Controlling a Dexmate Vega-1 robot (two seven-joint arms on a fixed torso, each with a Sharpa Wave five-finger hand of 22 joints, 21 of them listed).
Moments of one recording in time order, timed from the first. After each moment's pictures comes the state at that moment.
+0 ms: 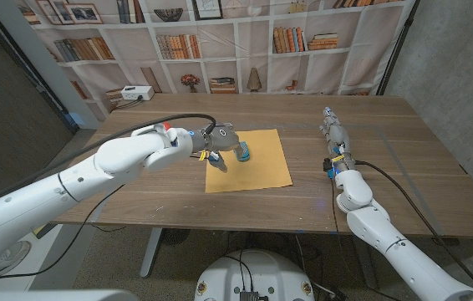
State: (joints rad) left arm 0.74 1.05 0.63 -2.25 1.05 -0.06 -0.57; left_hand 0.83 -0.04 0.21 -0.12 0.27 0.45 -0.22 0.37 0.20 0.43 -0.21 0.30 0.30 0.23 -0.04 0.21 0.20 0.04 0.13 0.35 0.20; right arm -1.04 -0.43 -0.33 -1.47 0.41 0.43 -0.28; right_hand 0.23 0.10 0.30 -0.10 0.18 0.11 -0.10 0.19 0.18 0.05 0.05 0.20 0.19 -0.02 0.10 0.20 0.19 0.07 0.15 0.20 0.17
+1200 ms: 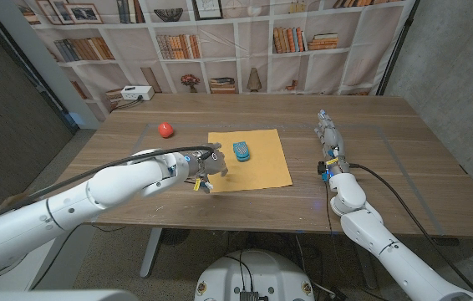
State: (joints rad) left arm 0.92 1.10 0.60 -2.31 1.36 -0.07 -0.61; left_hand 0.80 -0.11 0.16 -0.12 0.30 0.42 -0.21 0.35 0.20 0.42 -0.22 0.30 0.33 0.21 -0.04 0.20 0.21 0.03 0.14 0.34 0.20; right arm -1.04 -0.40 -0.35 -1.44 0.40 0.44 -0.29; right_hand 0.22 0.10 0.30 -0.11 0.18 0.11 -0.10 0.19 0.18 0.05 0.04 0.20 0.19 -0.02 0.10 0.20 0.19 0.07 0.15 0.20 0.17
